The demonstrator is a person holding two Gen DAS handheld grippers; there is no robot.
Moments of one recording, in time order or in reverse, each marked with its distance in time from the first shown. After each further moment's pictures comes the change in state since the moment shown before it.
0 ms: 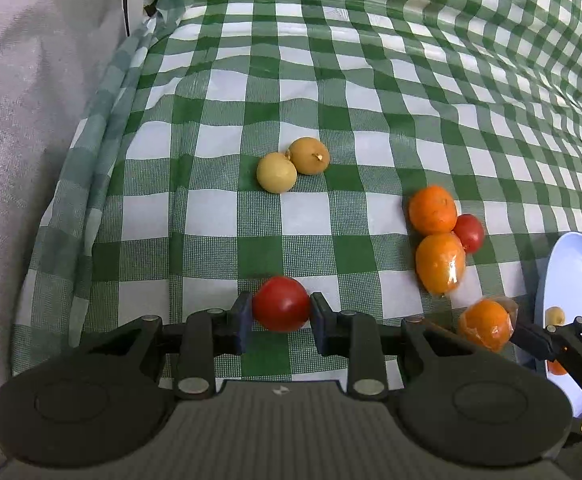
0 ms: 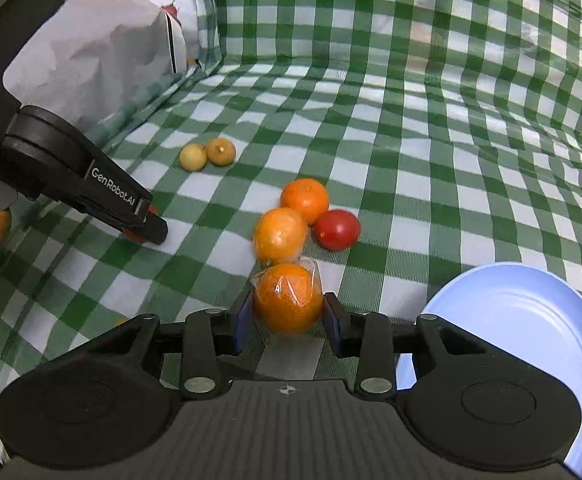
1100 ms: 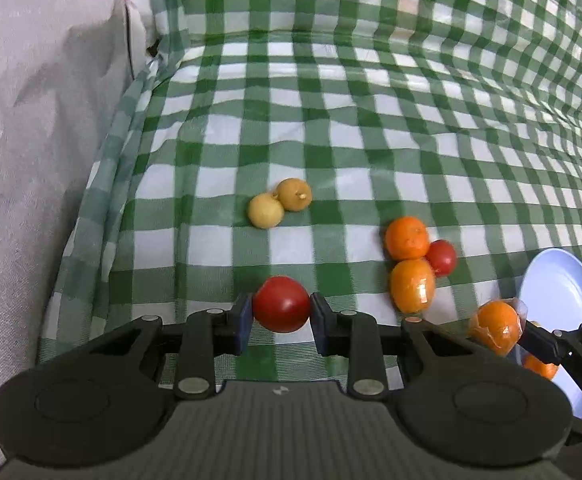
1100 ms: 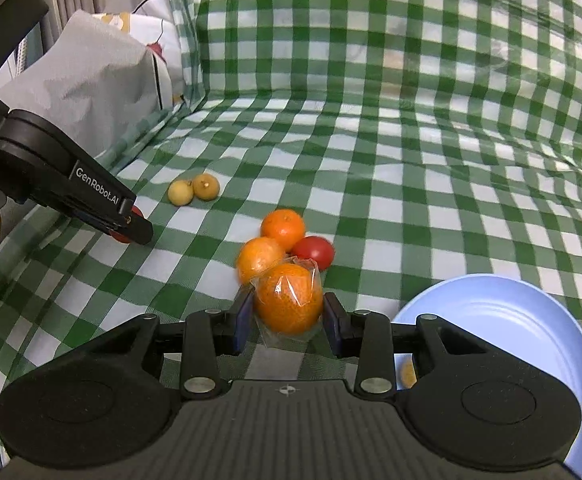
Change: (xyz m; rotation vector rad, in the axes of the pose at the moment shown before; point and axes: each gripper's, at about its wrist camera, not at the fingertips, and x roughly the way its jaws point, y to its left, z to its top) left arm -0.047 -0.020 0.006 0.018 -0.080 0.015; right arm -0.027 -0.011 -0.002 0.053 -0.108 -0.030
